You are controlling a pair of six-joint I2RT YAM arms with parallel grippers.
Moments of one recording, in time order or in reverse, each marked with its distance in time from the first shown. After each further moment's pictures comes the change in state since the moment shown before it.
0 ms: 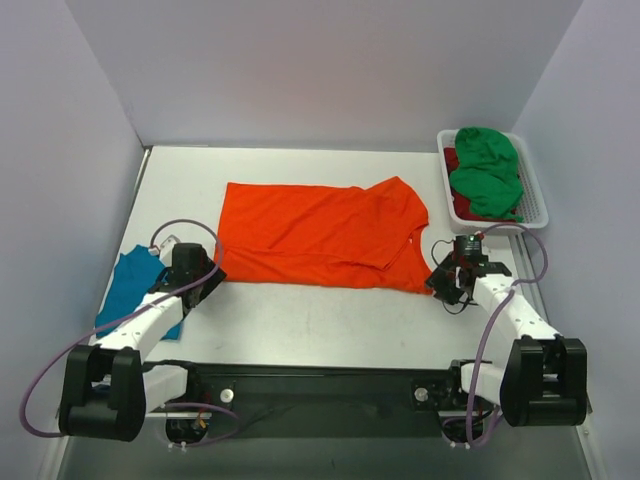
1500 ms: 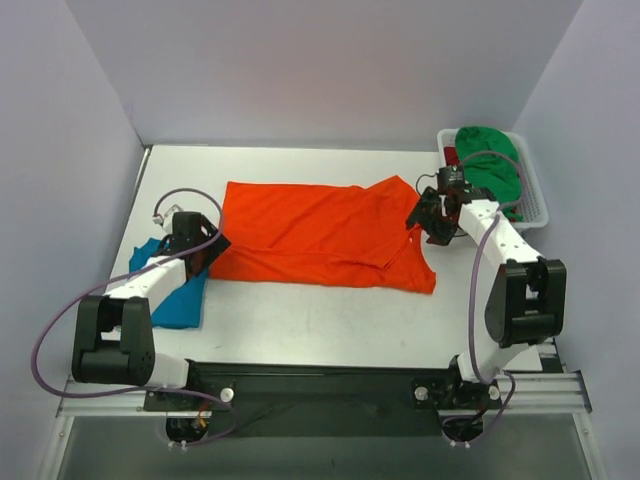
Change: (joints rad) left arm 0.036 0.295 0.273 0.060 0.072 0.053; right arm 0.085 0.495 0.686 -0.170 -0.008 -0.111
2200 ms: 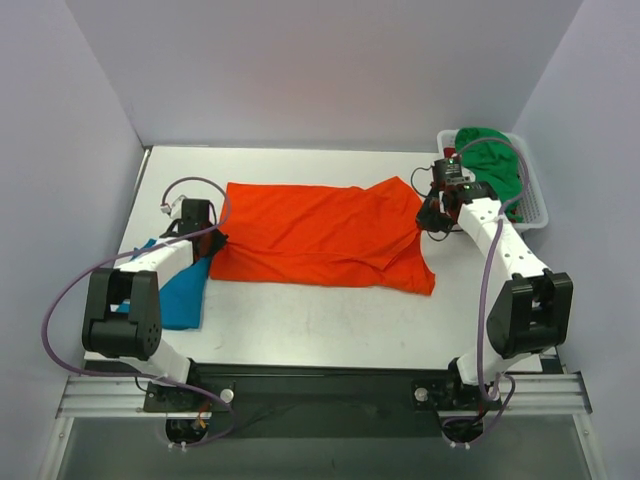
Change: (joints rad) left arm -0.027 0.141 0.129 -0.032 -0.025 -0.042; right arm 0.060 -0.099 0.036 -0.072 0.114 0.009
